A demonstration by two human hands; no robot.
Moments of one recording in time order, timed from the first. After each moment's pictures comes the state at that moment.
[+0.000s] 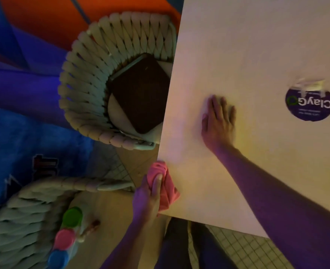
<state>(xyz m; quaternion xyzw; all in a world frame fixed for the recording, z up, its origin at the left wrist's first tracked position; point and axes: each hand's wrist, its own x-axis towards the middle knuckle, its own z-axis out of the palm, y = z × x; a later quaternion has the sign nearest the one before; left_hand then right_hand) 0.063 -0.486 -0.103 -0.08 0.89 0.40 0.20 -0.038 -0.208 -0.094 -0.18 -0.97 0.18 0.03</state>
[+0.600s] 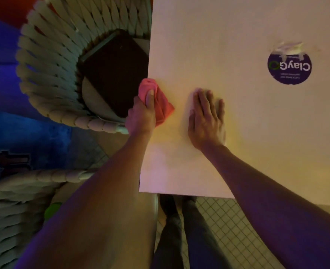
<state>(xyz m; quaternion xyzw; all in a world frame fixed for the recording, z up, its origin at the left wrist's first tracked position) -0.085 -0.388 -0.087 -0.04 0.96 0.25 0.12 0.032 -0.240 -0.100 -0.18 -0.97 0.14 0.09</state>
